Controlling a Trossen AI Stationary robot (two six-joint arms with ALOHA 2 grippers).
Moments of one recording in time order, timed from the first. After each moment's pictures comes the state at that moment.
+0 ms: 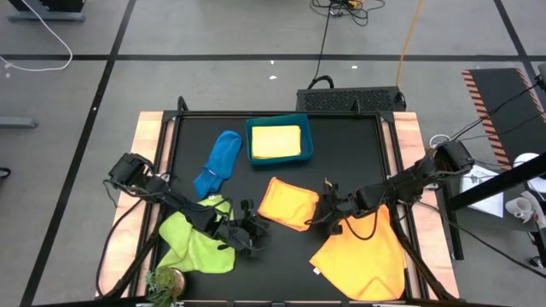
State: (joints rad) left arm -0.48 1.79 0.87 0.19 -0.54 -0.18; right arm 0.34 1.50 0.60 -0.21 0.30 0.17
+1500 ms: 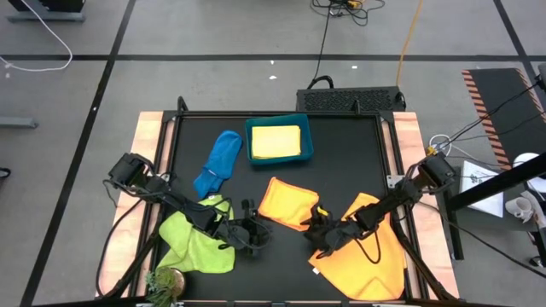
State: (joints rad) left arm -0.48 1.79 0.87 0.24 -0.55 -0.20; right arm 0.54 1.76 0.59 0.34 0.55 -0.28
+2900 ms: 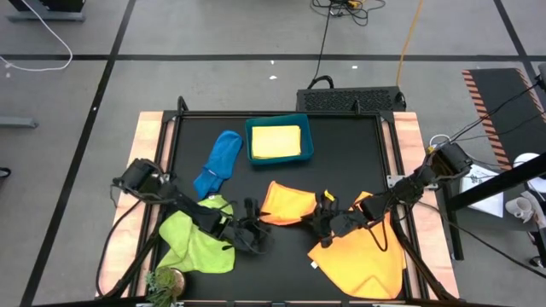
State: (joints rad) left arm -0.46 1.89 0.87 0.26 -0.63 0.03; right arm 0.48 1.53 0.58 0.31 0.52 -0.14
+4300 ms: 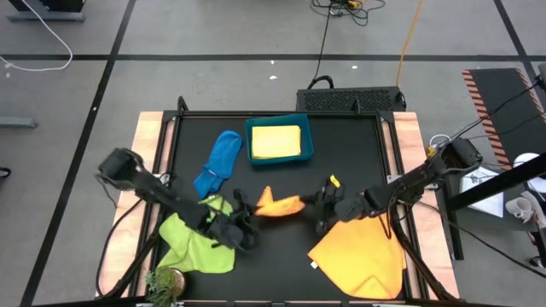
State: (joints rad) left arm -0.49 1.68 0.87 0.13 -0.87 0.15; right arm 0.40 1.40 0.58 0.34 0.65 -0.26
